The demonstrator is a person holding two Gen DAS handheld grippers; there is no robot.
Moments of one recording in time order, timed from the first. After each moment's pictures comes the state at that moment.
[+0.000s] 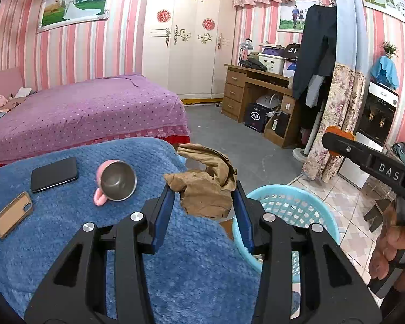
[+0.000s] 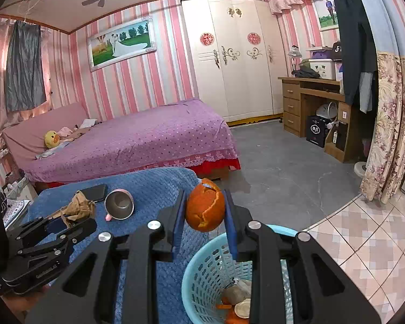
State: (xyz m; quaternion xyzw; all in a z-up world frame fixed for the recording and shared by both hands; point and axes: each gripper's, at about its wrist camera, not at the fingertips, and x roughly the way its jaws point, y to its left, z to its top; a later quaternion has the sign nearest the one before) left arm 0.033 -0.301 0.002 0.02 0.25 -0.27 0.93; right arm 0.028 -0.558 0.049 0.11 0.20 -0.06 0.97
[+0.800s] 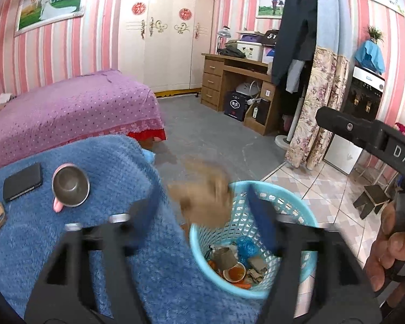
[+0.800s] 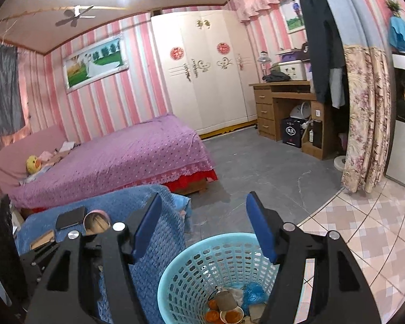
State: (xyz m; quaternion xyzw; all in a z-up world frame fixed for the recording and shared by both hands) left arm 0.034 -0.376 -0.004 0.05 0.27 -0.31 0.91; right arm 0.004 -0.599 0.050 0.15 0.16 -0.13 0.97
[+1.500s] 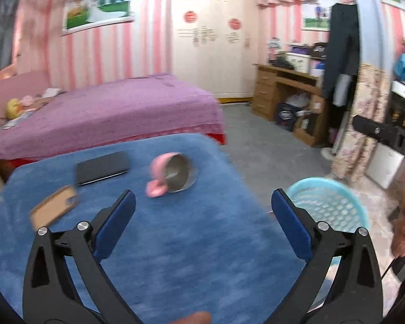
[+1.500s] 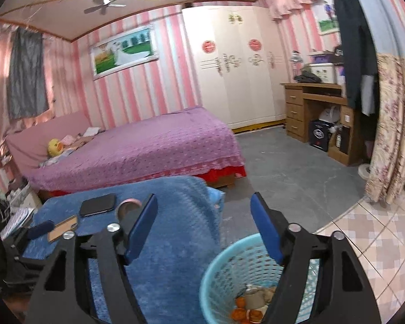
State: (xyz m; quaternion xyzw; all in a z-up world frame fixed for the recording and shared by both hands) left arm 0.031 -0.228 0.008 0.05 0.26 -0.17 0.95; right arm 0.036 -0.510 0.054 0.10 0.18 -0.04 0.98
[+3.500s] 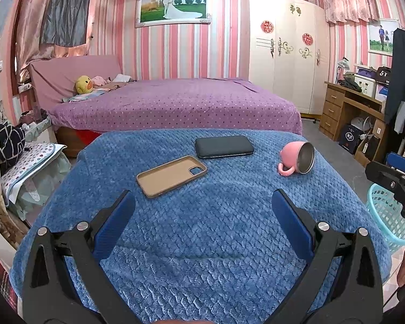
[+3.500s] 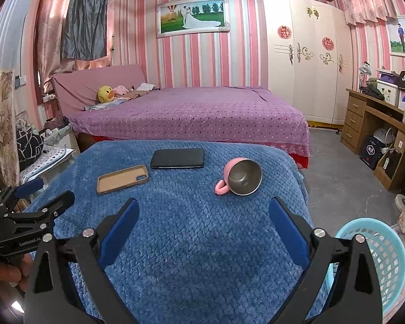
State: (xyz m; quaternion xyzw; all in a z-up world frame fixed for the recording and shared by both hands) left arm 0.003 -0.041 -0.016 -0.01 0.24 -0.01 0.97; right arm 0.051 -0.313 0.019 0.01 0.23 0.09 0.97
